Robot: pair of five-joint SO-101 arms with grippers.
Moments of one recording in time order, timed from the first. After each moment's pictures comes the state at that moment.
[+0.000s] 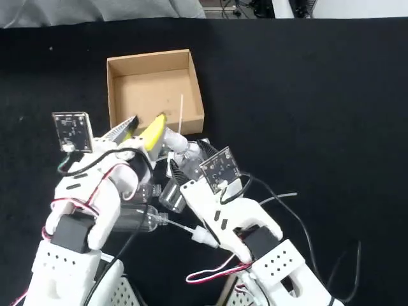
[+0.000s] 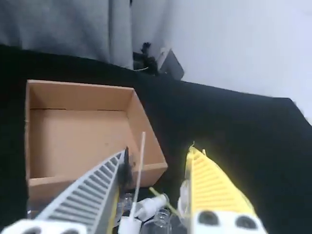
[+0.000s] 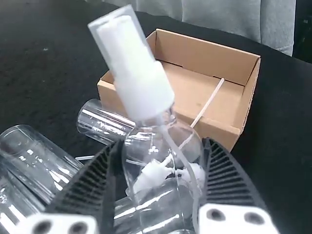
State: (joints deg) left arm 11.4 -75.6 60.4 38.4 18.9; right arm -33.1 -76.2 91.3 14.0 4.2
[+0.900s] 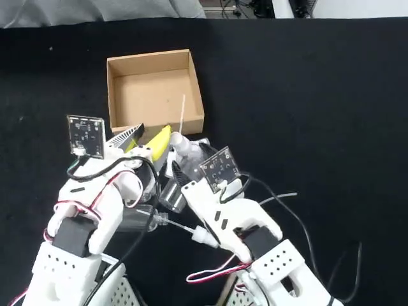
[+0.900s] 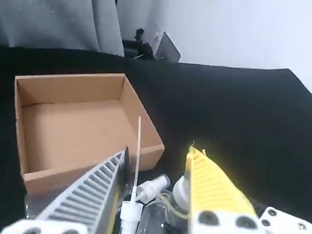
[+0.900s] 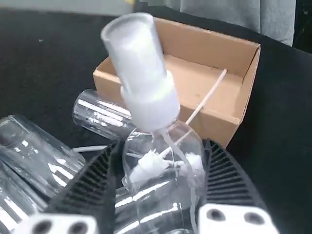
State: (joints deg) left arm 16.2 -76.4 62.9 40.0 13.8; right arm -33.0 -76.1 92.5 14.1 4.2
